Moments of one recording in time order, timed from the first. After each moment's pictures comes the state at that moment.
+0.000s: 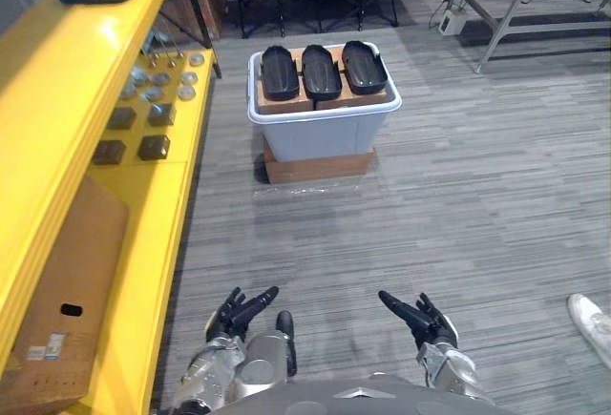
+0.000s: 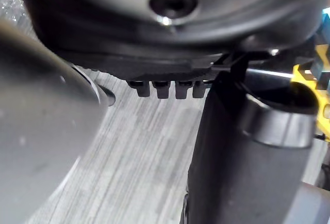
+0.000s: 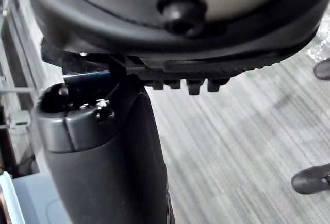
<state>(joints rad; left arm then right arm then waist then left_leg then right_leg) 0.08 0.09 0.07 0.87 -0.46 -0.02 -0.07 0.04 -0.11 -0.15 0.99 0.40 -0.16 0.12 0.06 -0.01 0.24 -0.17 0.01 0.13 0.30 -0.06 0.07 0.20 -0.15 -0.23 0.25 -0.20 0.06</state>
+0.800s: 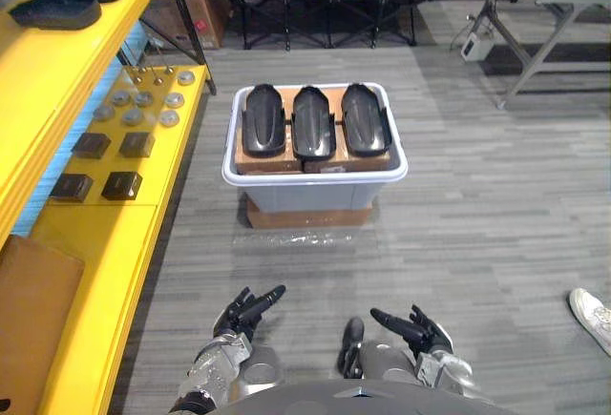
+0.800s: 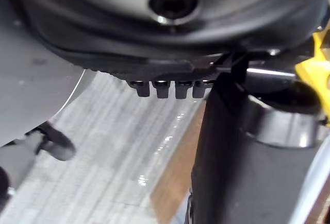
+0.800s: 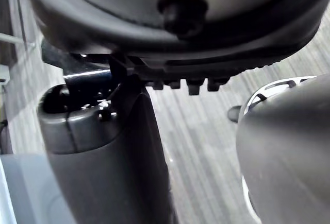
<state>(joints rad) 0.04 0.07 0.02 0.91 -0.57 -0.04 -0.07 0.03 -0.15 -0.09 1.10 0.35 -0.14 0.11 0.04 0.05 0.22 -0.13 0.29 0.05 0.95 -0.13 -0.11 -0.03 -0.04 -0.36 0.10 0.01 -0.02</state>
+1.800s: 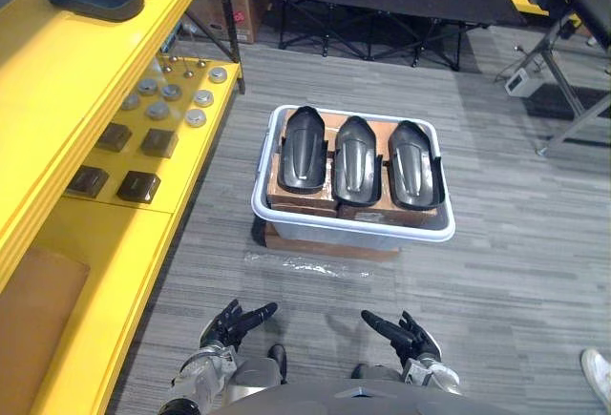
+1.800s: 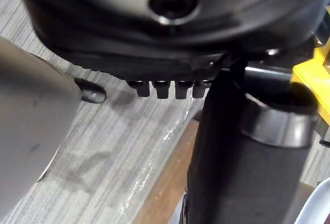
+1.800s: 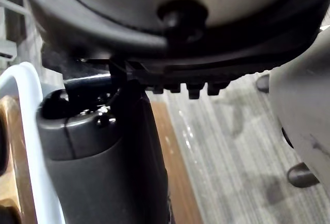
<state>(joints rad) 0.07 0.15 -0.02 0.95 -0.51 -0.02 -0.09 0.06 -0.06 -0.11 1.07 0.37 -0.15 0.10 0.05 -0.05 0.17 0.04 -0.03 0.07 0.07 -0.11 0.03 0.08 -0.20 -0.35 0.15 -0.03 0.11</state>
